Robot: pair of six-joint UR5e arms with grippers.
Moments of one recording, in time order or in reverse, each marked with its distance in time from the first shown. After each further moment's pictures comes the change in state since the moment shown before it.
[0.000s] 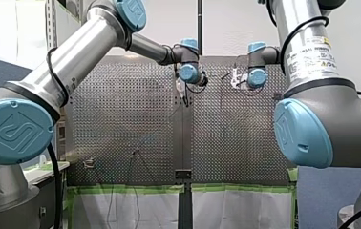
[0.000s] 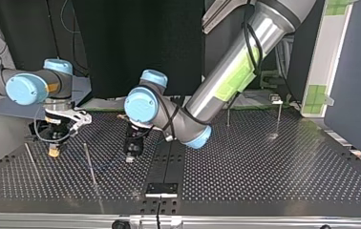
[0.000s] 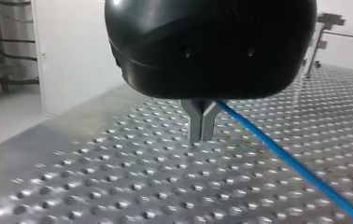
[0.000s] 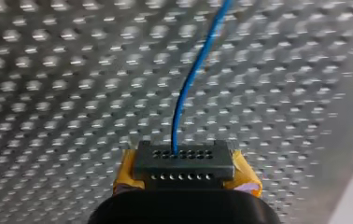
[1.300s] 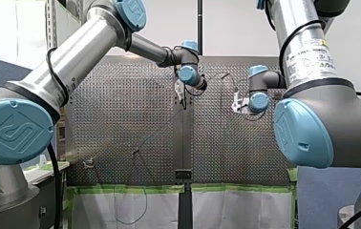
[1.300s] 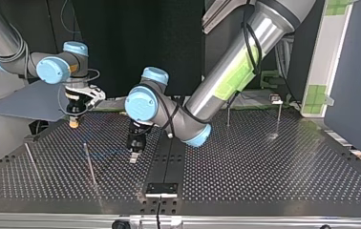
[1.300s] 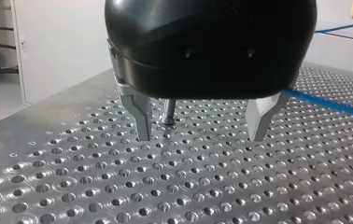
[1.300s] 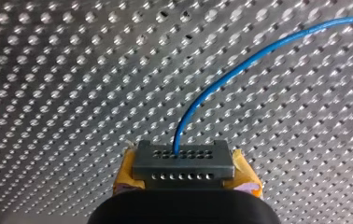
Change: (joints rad) left arm -0.002 0.001 -0.015 -0.035 -0.015 0.018; right arm 0.000 0.038 0.245 -0.159 0.015 0.010
